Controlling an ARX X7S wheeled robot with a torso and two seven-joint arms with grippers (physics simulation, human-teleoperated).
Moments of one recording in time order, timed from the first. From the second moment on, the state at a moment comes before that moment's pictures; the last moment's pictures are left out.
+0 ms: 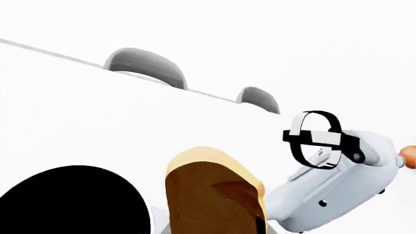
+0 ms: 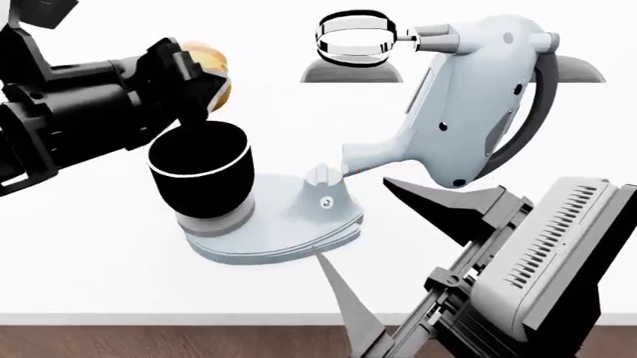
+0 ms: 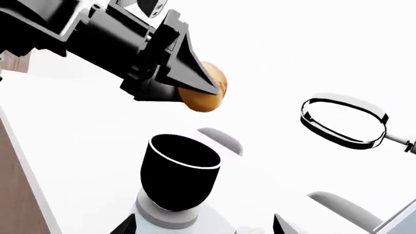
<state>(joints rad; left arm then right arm) -1.25 -0.73 0.35 0.13 -2.28 -0.87 -1.02 0.78 1.05 -0.67 -1.02 1.14 0.45 0.47</state>
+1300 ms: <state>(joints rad) -1.61 -0.53 0.75 -0.48 -1.99 -1.15 -1.03 0.75 1.05 -0.72 -0.97 1.09 0.41 0.44</state>
